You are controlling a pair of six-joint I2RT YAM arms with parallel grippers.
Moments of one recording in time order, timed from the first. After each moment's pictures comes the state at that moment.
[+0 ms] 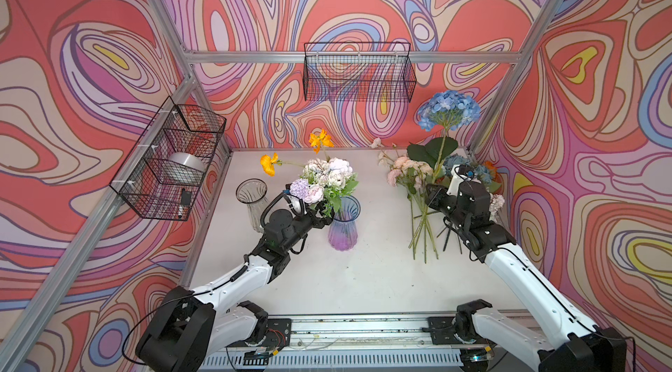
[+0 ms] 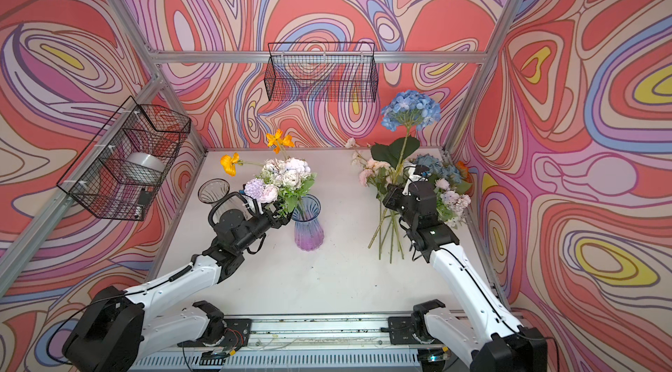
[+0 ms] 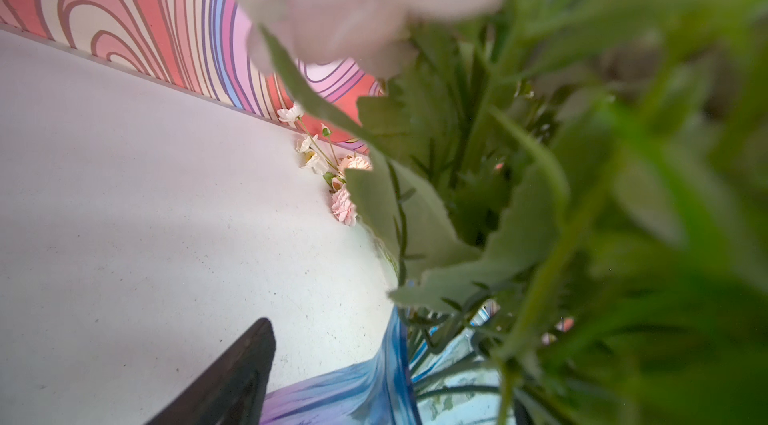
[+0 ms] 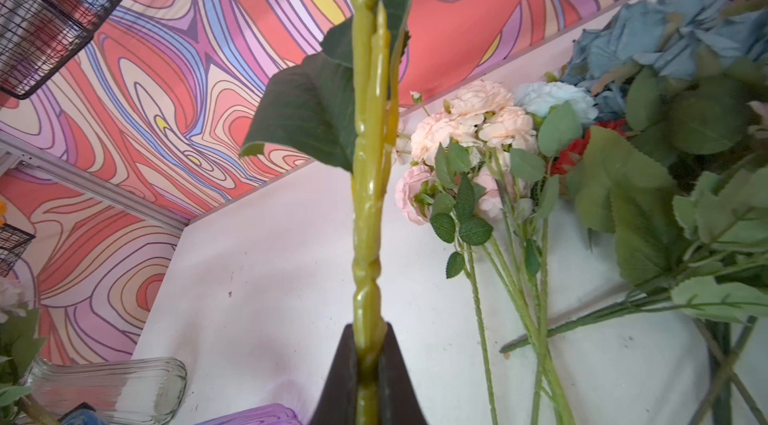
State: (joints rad) left arm -0.49 1.15 0.44 0.66 0.20 -0.74; right arm 0.21 0.99 0.79 -0.17 0.01 0.58
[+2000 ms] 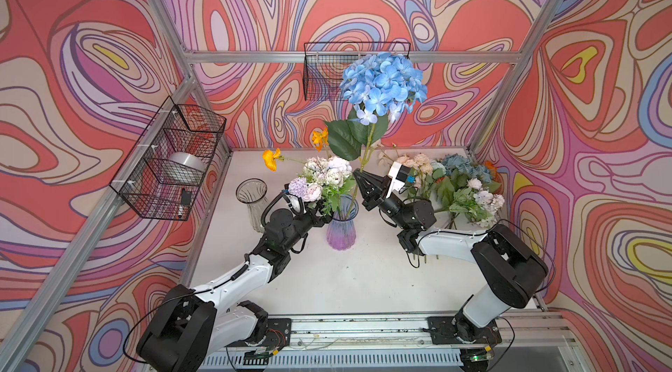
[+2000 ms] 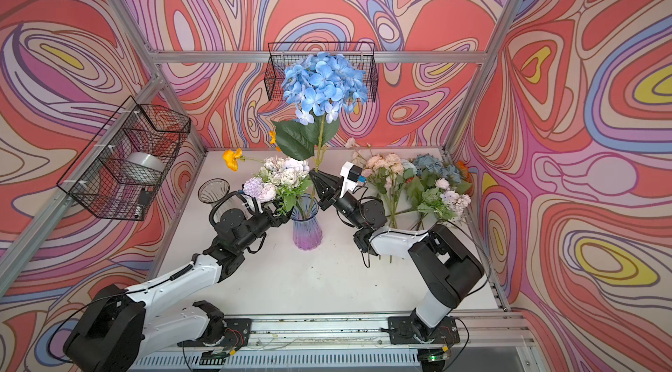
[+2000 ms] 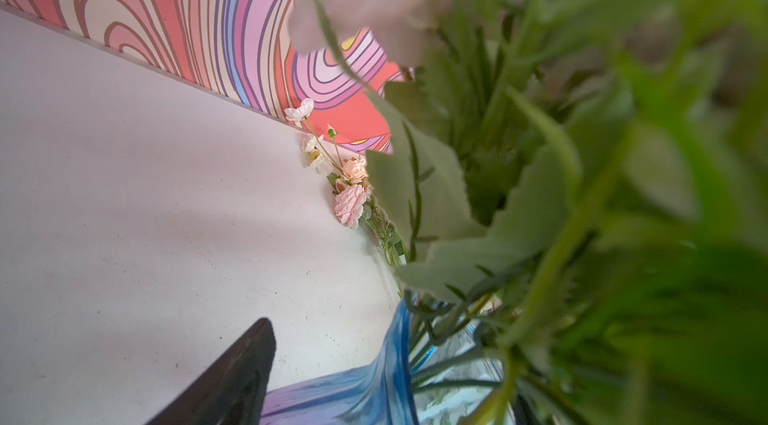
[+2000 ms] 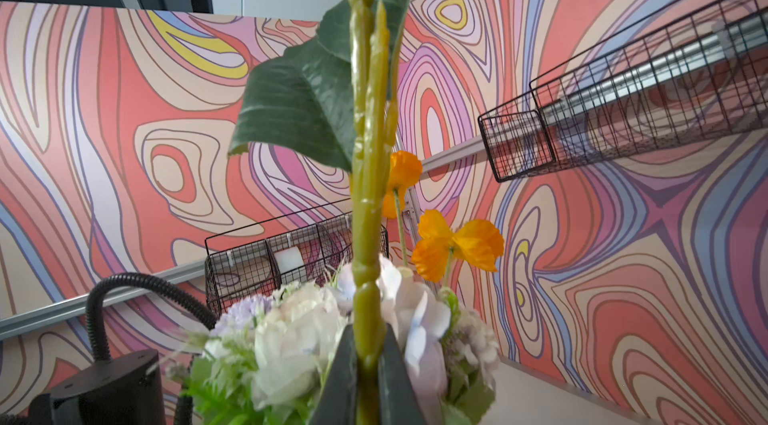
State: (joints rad) left arm -0.49 1.15 0.45 0.67 0.18 -0.78; right arm 0.66 1.64 0.74 1.43 -0.25 0.44
